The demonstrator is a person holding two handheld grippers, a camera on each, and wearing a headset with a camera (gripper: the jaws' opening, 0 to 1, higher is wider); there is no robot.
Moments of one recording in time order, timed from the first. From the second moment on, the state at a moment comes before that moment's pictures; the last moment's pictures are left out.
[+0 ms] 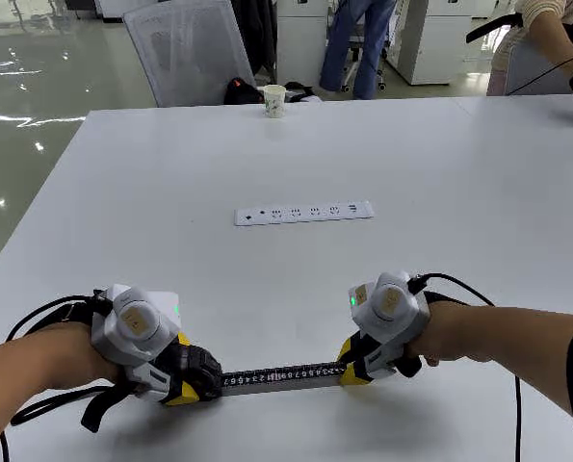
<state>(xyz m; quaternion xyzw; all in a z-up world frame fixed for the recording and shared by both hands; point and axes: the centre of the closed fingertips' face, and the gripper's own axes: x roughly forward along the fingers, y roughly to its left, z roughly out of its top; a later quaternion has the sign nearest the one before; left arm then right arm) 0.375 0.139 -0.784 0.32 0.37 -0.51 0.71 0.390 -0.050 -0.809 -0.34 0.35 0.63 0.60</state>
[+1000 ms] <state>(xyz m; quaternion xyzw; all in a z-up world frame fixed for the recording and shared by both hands) 0.375 0.139 -0.784 0.32 0.37 -0.50 0.71 0.392 -0.067 -0.809 -0.34 0.36 0.62 0.61</state>
